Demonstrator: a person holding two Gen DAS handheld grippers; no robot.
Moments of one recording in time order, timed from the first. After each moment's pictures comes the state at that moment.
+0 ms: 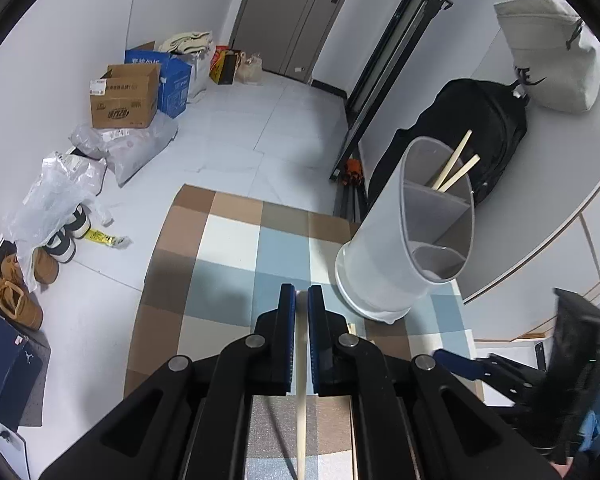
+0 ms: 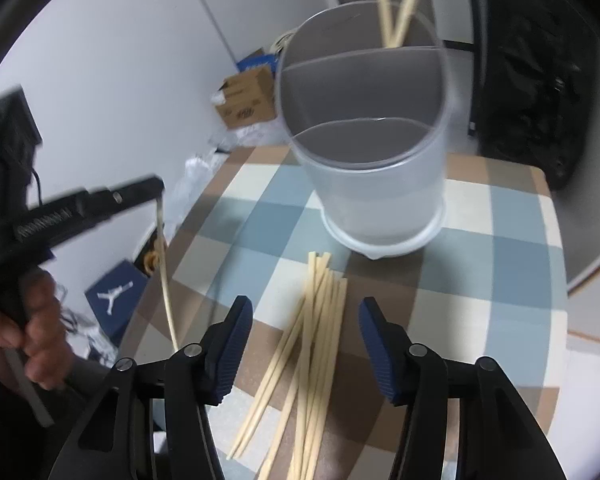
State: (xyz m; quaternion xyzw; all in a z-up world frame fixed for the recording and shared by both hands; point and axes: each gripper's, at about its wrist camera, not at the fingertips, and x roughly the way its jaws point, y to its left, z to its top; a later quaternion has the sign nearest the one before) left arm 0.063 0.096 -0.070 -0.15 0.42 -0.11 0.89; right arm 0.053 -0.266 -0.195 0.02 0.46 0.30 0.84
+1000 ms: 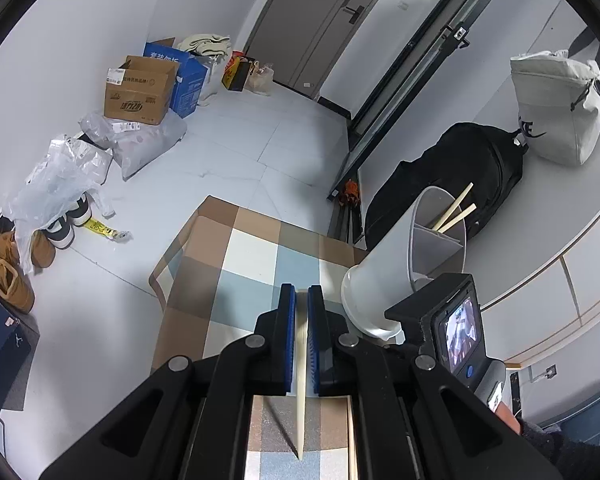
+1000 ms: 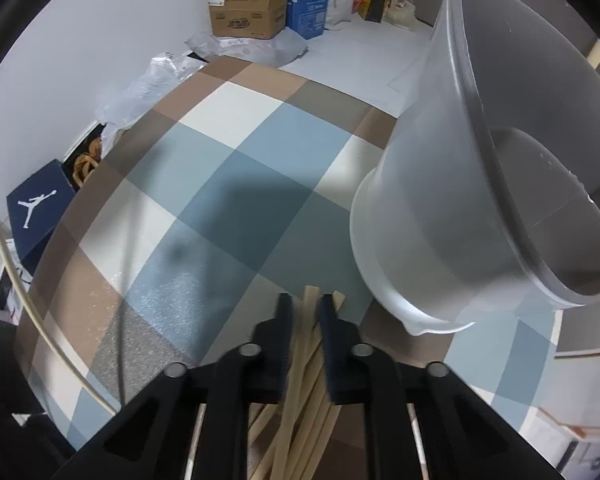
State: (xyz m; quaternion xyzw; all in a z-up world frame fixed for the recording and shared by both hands) left arm 0.057 0.139 -0.061 -0.21 0.41 -0.11 0.88; right arm 0.104 -0.170 -0.236 -0.19 0.51 0.23 0.80
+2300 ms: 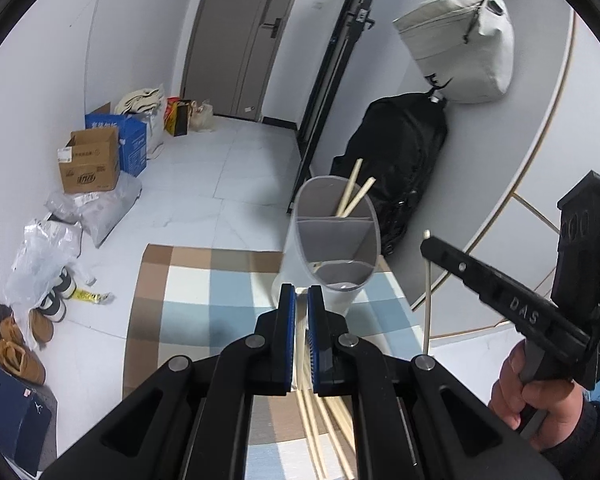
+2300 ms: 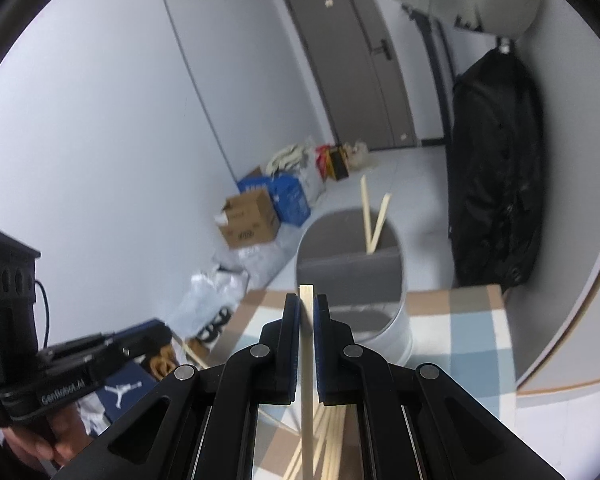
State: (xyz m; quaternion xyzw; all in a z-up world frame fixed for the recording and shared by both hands) left arm 0.022 0.060 -0.003 -0.10 0.35 -0.17 0.92; right arm 0.031 -0.312 -0.086 0.11 0.26 0.26 0.92
